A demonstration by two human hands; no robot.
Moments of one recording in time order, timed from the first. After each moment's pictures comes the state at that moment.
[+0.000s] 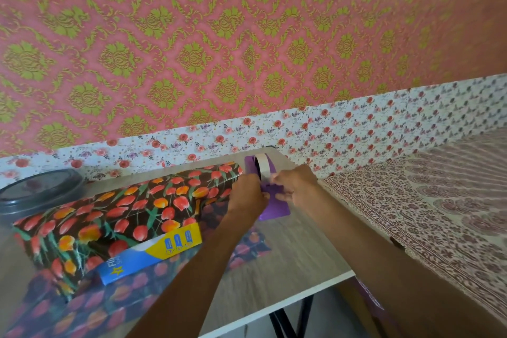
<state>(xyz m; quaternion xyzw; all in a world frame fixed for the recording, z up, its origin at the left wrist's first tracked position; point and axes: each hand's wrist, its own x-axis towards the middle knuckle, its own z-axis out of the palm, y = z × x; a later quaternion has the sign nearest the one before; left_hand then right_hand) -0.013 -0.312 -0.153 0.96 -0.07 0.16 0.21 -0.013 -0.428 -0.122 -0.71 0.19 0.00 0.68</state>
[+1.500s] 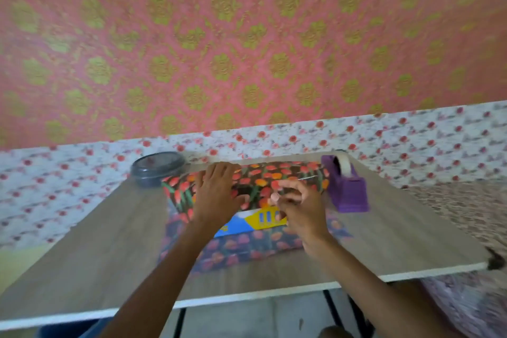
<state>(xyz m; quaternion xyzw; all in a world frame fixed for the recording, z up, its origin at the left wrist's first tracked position) -0.145 -0.082 -0.136 0.94 0.00 0.33 0.08 -0.145 -0.272 -0.150 -0.65 -0.11 -0.06 0.75</state>
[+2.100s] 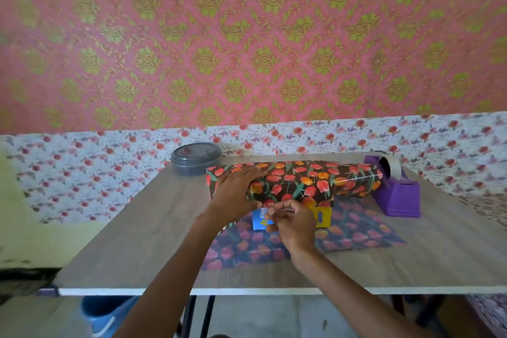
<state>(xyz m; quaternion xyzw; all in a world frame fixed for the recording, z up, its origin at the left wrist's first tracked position) -0.157 -0.006 -0.142 0.97 -0.06 0.22 0.11 -0.155 -0.162 -0.195 -0.70 -0.06 -0.07 0.71</state>
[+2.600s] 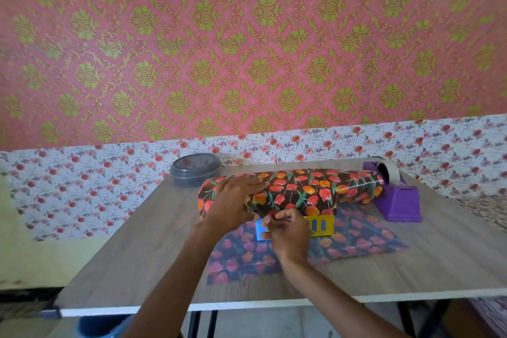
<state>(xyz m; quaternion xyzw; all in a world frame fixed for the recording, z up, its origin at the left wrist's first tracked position) -0.162 0.006 -0.134 0.96 -0.10 0.24 0.07 -0.158 -0.135 -0.203 -0.70 -0.01 -0.12 0.70</state>
